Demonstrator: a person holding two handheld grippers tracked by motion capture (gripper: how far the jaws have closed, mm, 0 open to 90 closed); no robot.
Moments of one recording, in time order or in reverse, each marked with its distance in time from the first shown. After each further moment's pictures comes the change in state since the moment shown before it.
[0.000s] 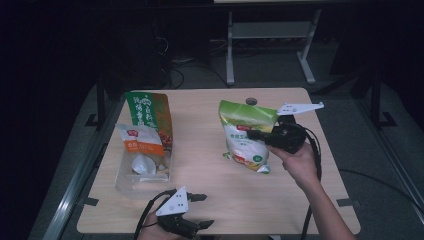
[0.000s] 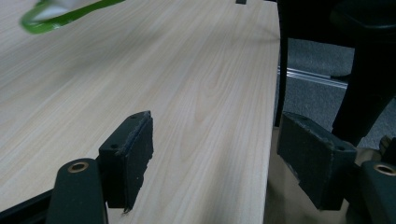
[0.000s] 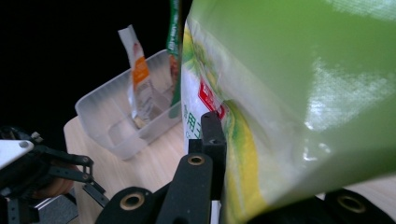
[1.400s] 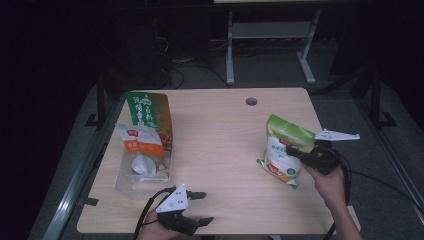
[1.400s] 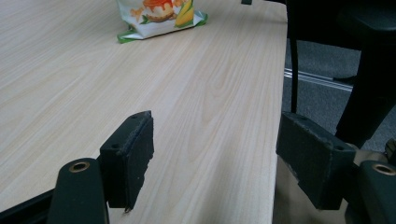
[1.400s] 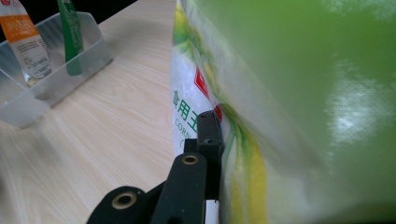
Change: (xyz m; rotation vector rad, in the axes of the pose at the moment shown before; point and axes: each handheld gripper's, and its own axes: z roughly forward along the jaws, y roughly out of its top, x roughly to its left) left arm 0.006 0.000 0.001 -0.006 0.010 -0.016; right arm -0.071 -0.105 -0.051 -0.010 -0.251 0.134
